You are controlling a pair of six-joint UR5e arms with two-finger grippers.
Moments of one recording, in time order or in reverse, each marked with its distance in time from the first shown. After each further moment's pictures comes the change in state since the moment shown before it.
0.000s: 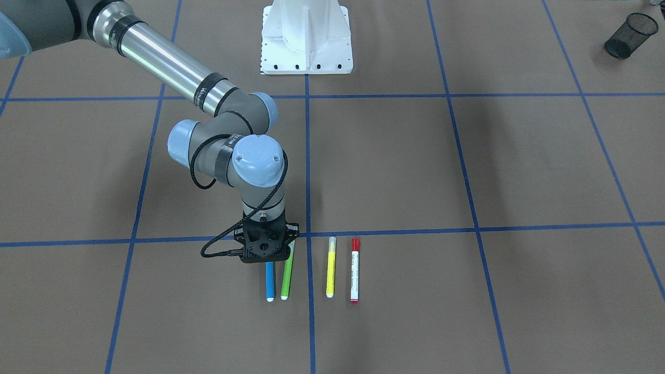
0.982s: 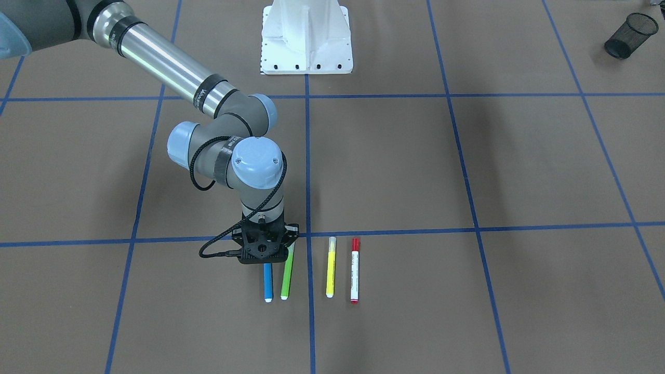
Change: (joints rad) left arm 0.000 0.000 -0.001 0.000 0.000 0.000; right arm -0.003 0.000 -0.030 0.022 0.000 0.026
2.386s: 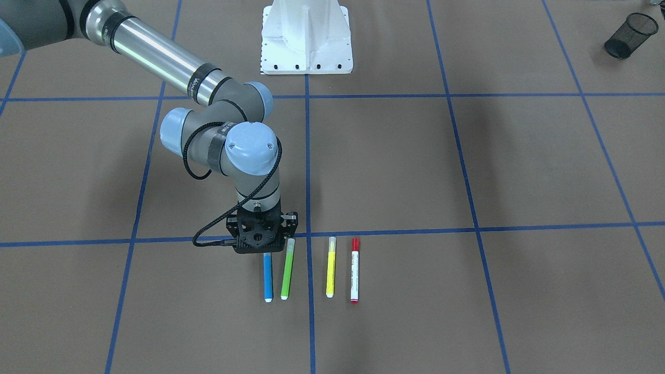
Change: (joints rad) left arm 0.000 0.000 -0.005 0.015 0.000 0.002; right arm 0.001 -0.039 0.102 -0.058 0.005 0.001
